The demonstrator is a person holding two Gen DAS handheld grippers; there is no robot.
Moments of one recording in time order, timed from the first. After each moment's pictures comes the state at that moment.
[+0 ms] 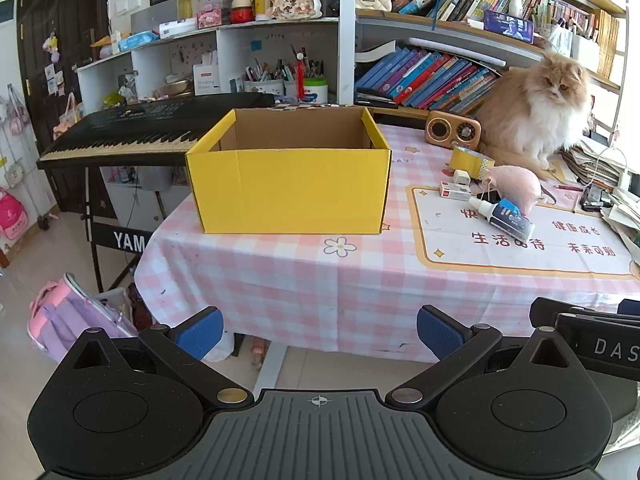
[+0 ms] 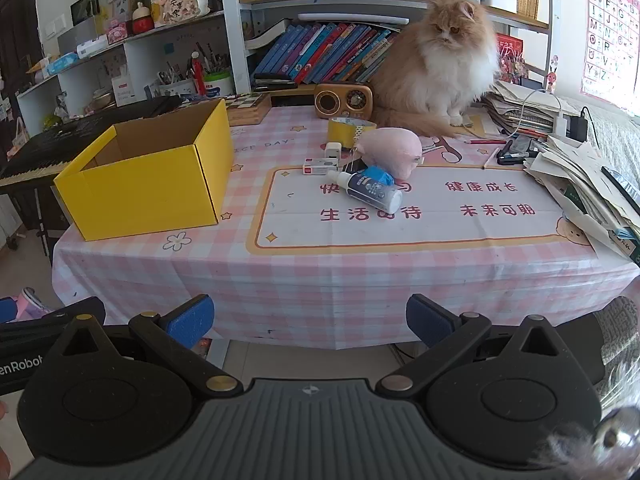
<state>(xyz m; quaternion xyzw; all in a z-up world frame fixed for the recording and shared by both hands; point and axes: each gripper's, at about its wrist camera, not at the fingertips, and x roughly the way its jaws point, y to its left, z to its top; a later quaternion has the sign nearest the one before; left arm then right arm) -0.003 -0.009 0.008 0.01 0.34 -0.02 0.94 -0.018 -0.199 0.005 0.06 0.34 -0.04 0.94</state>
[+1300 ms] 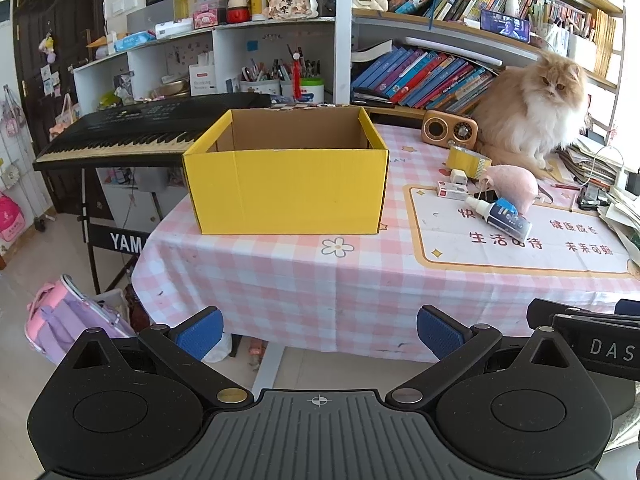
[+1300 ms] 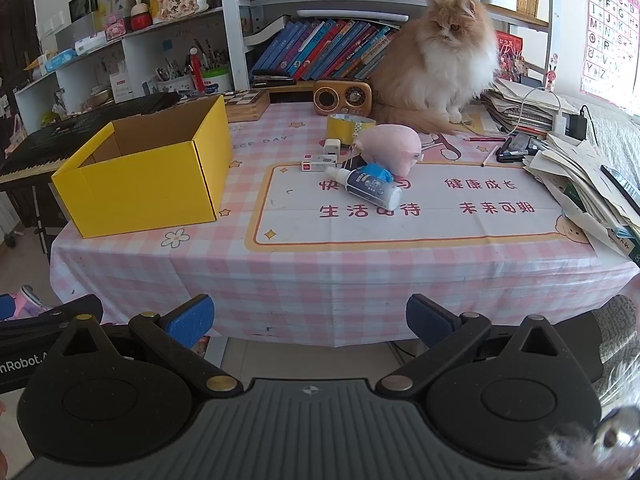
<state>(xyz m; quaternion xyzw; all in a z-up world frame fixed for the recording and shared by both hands) -0.003 -0.006 0.008 0.01 0.34 -0.02 0.94 -0.019 -0.202 0.001 0.05 0.34 -0.04 0.94</state>
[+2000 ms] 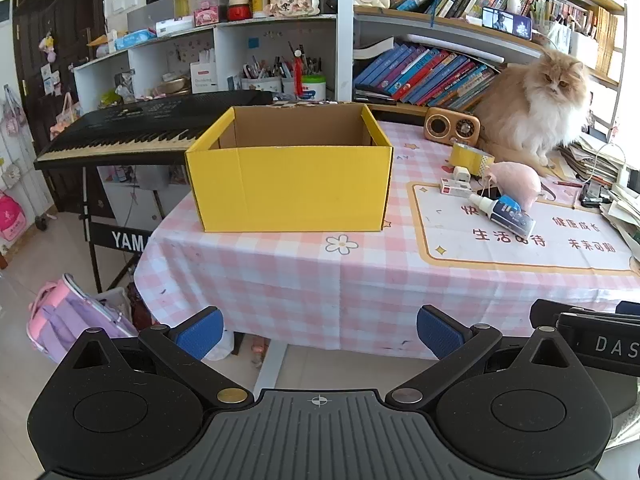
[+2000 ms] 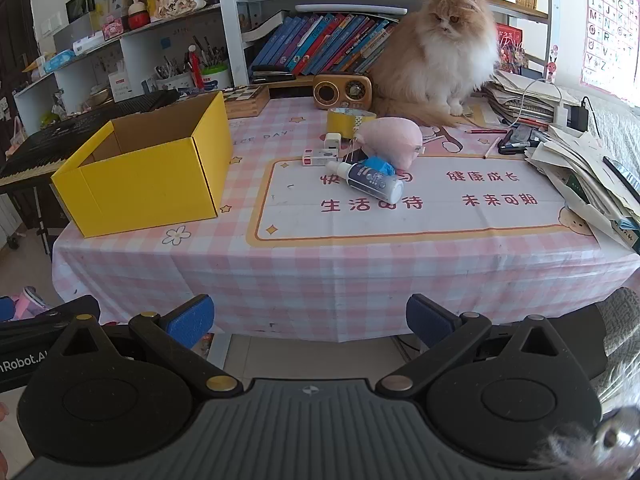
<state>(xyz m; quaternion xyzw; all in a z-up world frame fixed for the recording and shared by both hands) -0.001 -0.003 0.007 0.01 0.34 -0.02 0.94 -0.018 -0.201 -0.001 0.06 0.35 -0.03 0.93</state>
